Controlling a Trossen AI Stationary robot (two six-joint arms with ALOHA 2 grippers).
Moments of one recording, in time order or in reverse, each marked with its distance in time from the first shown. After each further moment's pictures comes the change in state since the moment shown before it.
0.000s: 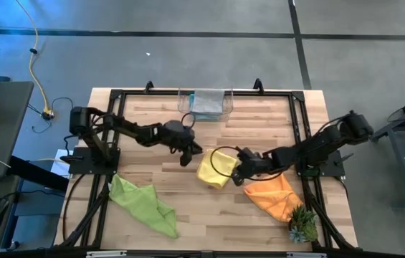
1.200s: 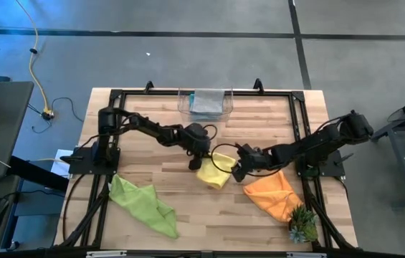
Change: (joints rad) left arm -0.024 0.290 0.292 -0.198 0.048 0.412; right arm -0.074 -0.003 -0.030 0.006 0.008 -0.137
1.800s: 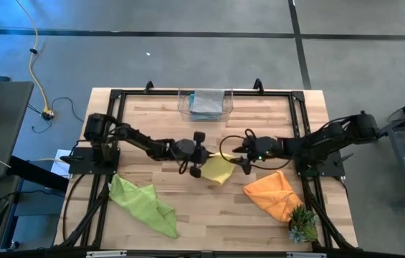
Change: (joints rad) left arm -0.203 -0.119 -0.140 0.291 -0.506 0.288; right arm -0.201 -0.094 -0.307 0.674 -0.219 -0.500
